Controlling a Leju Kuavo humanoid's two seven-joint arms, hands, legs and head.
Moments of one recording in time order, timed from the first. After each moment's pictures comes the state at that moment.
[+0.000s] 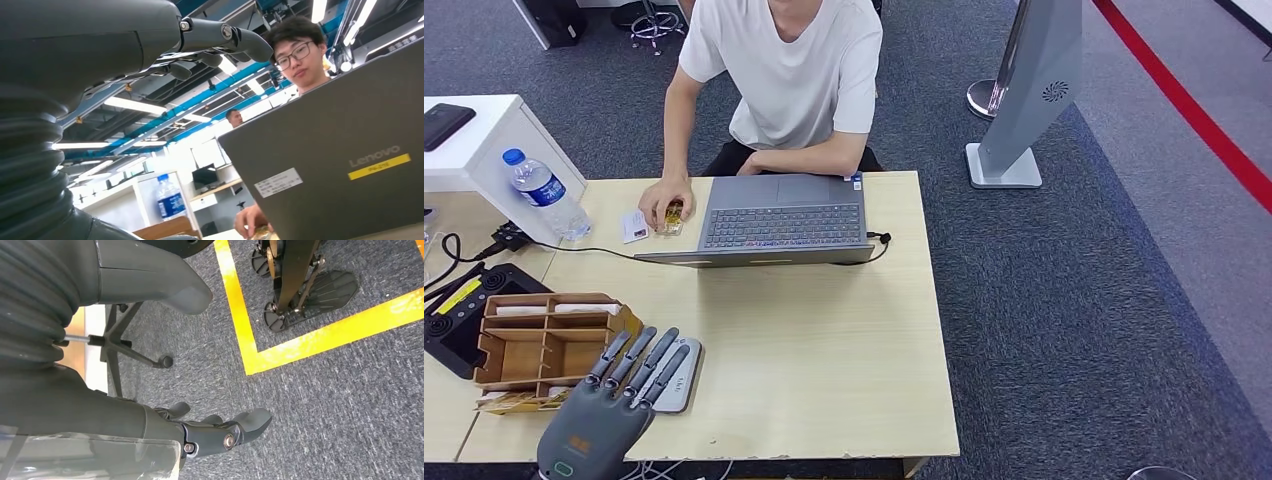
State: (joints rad) left arm 0.07 0.93 -0.77 -2.06 -1.57 0.25 0.59; right arm -0.05 0.12 -0.60 -0.19 0.45 -0.21 0.03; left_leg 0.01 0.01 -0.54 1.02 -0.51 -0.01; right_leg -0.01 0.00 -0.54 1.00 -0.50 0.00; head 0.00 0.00
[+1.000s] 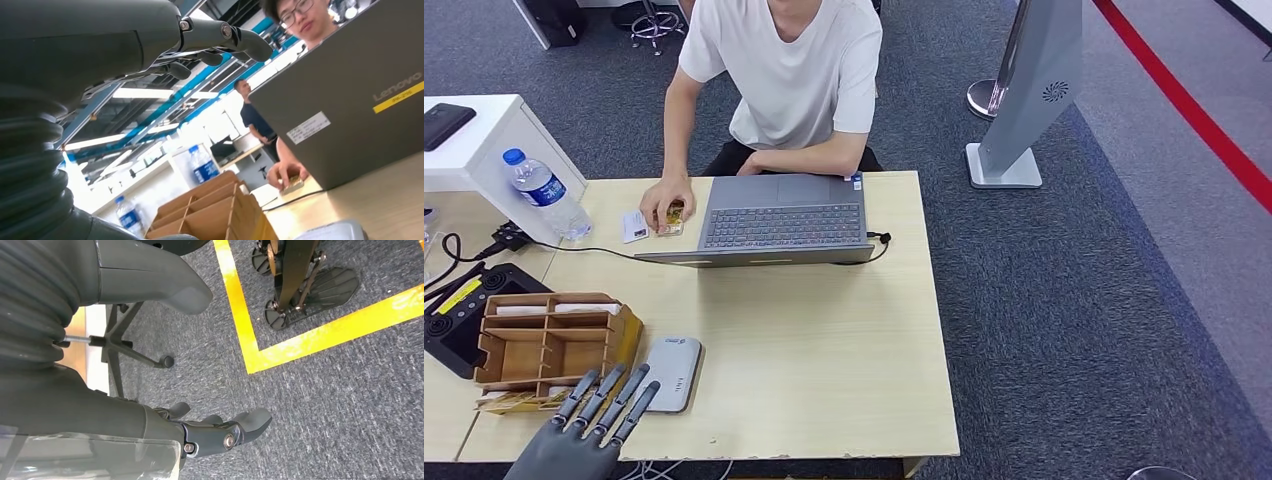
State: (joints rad) left arm 0.29 1.04 -0.71 -2.20 -1.57 0.08 0.70; right arm -0.04 0.12 -0.63 -0.19 0.47 -0.21 0.03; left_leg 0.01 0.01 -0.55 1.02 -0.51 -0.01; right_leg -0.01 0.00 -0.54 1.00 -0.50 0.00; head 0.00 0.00
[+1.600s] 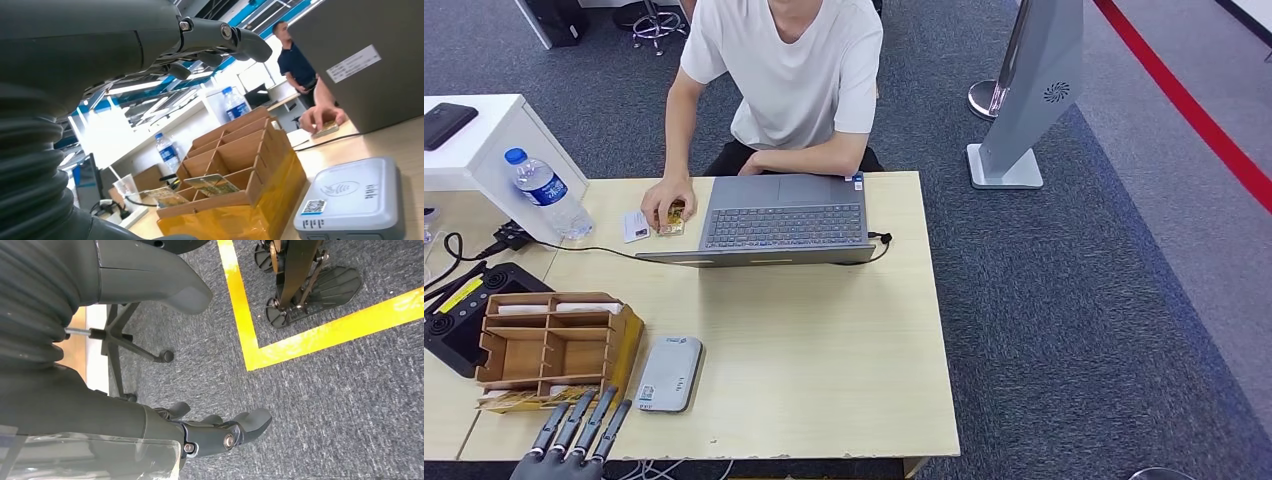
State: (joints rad) left arm 0.55 0.82 -0.46 -2.12 -1.57 0.17 0.70; right arm -0.05 0.12 -0.63 -0.19 0.51 -0.21 0.03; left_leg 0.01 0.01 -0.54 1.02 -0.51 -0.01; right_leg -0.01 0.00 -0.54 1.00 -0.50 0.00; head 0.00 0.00
